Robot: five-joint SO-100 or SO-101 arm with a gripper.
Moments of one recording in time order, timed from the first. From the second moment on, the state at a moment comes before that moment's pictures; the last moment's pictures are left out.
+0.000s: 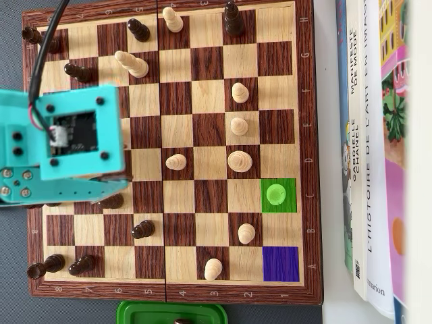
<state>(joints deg) 0.0 146.2 140.6 55.8 84.6</state>
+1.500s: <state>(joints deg) -2.2 191.3 175.1 55.6 84.6</state>
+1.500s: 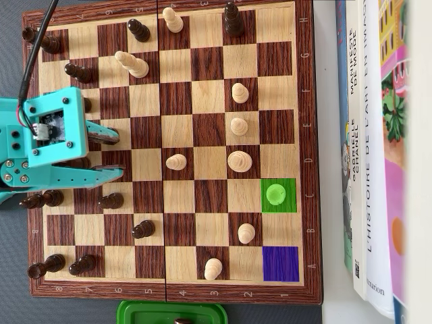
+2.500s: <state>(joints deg) -2.3 191.2 179.8 1.8 84.6</state>
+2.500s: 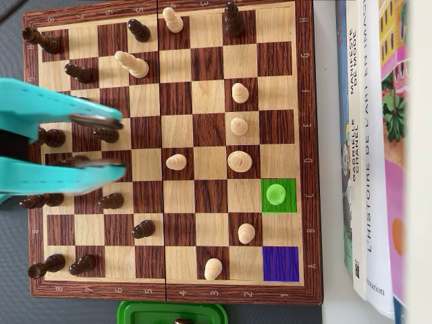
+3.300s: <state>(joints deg) -2.3 191.3 179.8 -54.1 84.6</state>
